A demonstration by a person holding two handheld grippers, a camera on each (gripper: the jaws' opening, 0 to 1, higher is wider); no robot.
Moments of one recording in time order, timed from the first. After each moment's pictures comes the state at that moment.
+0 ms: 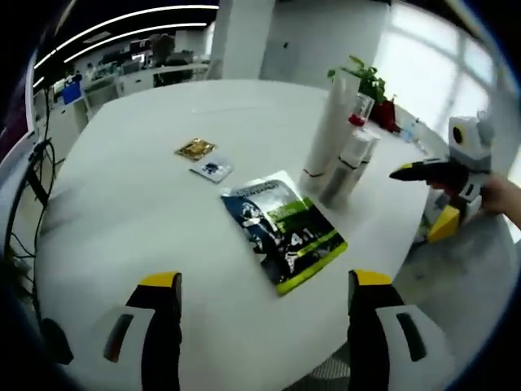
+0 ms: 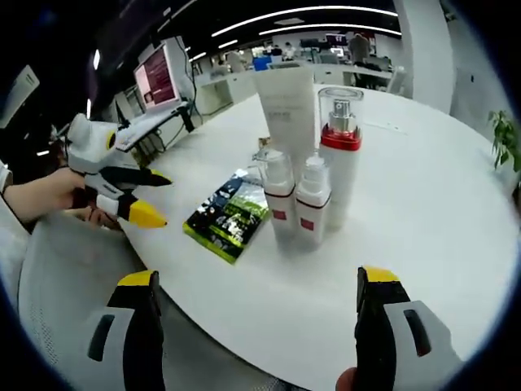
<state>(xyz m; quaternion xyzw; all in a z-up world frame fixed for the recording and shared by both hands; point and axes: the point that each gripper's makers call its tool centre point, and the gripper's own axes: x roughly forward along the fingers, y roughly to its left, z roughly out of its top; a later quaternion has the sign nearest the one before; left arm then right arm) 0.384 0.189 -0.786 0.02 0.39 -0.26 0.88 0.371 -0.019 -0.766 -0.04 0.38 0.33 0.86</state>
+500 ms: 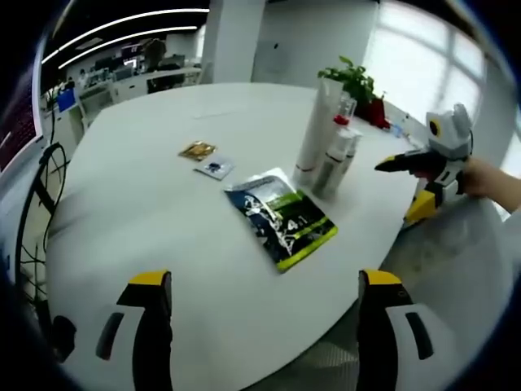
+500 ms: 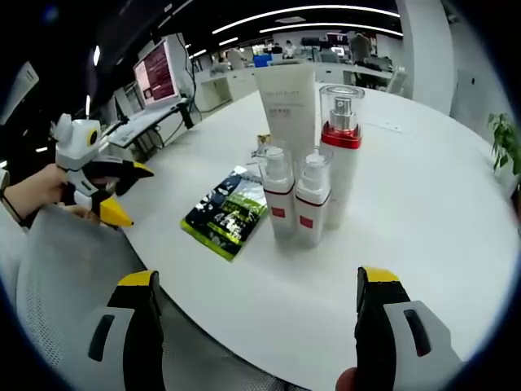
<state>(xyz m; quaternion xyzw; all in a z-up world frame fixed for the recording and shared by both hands) 0.358 0.205 -0.767 0.03 0.38 -0.28 0.88 0.372 -0.021 -0.769 -0.05 0.38 0.32 0.86</state>
